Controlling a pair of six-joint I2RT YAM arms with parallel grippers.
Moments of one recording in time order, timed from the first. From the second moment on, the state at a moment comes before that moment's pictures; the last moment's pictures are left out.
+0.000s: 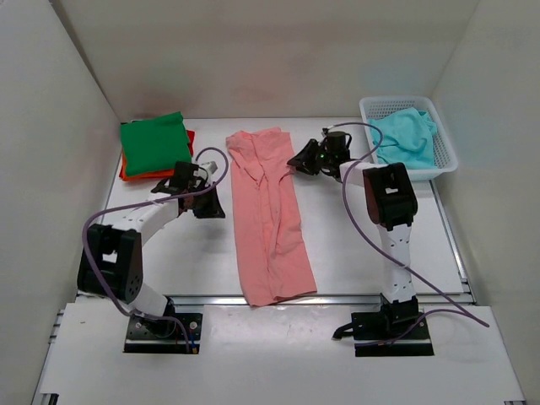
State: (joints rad) left arm -0.25 1.55 0.91 -0.36 0.36 -0.27; right arm 0.23 2.31 1.52 0.26 -0.52 0.82
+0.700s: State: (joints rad) left arm -0.20 1.46 0.89 -0.35 0.35 -0.24; right arm 0.40 2.45 2.17 -0.20 -0.38 0.36
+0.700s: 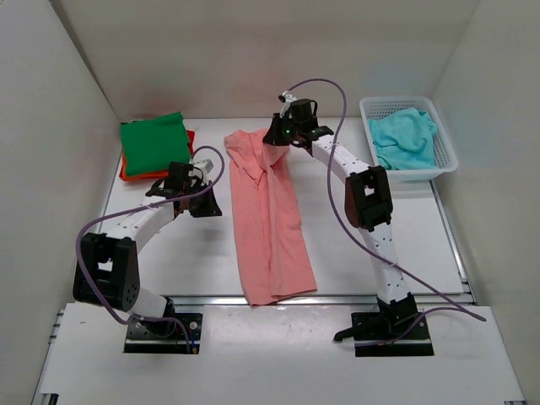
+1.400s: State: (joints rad) left arm -0.19 1.46 0.87 -0.36 0.34 -0.24; right arm 0.57 2.54 2.18 -0.46 -0.43 0.00
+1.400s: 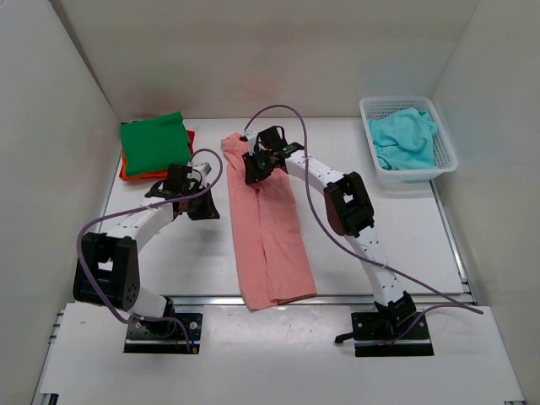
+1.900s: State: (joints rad) left arm -0.24 1.68 0.97 -0.24 0.29 -0.34; right arm 0.58 2.21 1.82 -0.38 -0.25 -0.07
